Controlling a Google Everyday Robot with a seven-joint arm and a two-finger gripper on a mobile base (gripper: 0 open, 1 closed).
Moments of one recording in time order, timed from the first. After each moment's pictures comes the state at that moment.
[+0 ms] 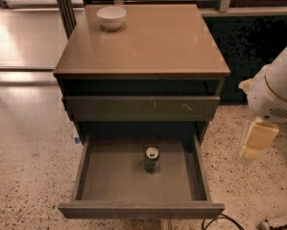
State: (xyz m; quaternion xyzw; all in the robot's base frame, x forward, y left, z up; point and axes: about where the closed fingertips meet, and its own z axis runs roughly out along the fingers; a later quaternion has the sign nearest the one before) arm 0.437 -0.227 0.862 -0.61 0.78 -0.05 0.13
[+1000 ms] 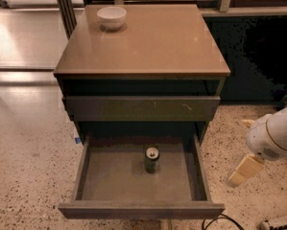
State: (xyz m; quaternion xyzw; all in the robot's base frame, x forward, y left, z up) arm 0.435 -0.255 0.736 -0.53 0.83 0.05 0.19
